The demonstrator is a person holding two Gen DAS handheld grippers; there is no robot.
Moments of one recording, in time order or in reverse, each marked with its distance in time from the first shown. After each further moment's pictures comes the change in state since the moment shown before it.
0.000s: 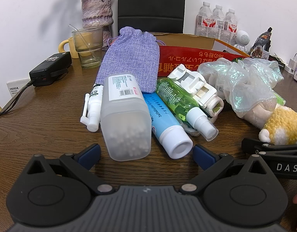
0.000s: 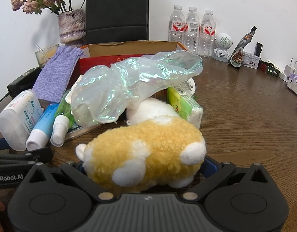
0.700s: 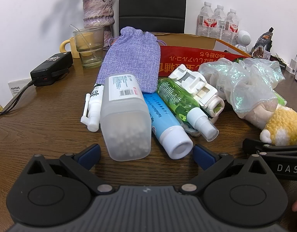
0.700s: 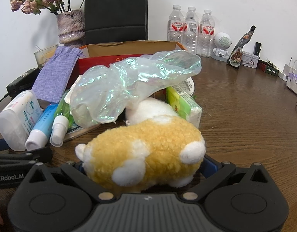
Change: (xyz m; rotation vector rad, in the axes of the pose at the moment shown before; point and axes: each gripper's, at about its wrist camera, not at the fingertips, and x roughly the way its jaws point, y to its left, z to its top) left arm 0.000 0.001 -0.001 -0.001 -0.004 -0.004; right arm -0.001 0.000 0.000 0.005 0.000 -0.008
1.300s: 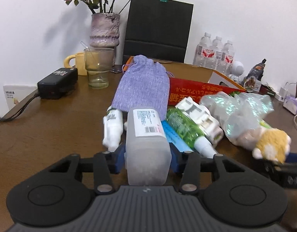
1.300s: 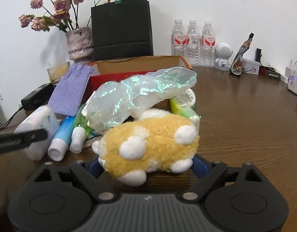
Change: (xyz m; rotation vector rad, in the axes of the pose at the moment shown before) left arm -0.031 0.044 -0.001 -0.076 -0.138 -0.091; right arm -0.031 -0.008 -0.004 0.029 -0.088 0.075
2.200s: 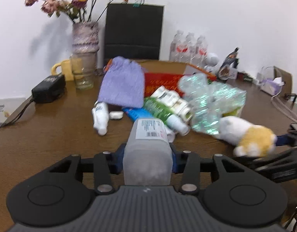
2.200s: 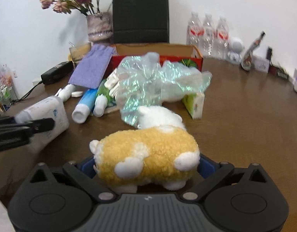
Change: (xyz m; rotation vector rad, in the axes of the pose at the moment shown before) left arm -0.049 -0.013 -0.024 0.128 -0.028 -0.098; right arm -0.030 0.006 -0.024 -0.138 0.080 0.061
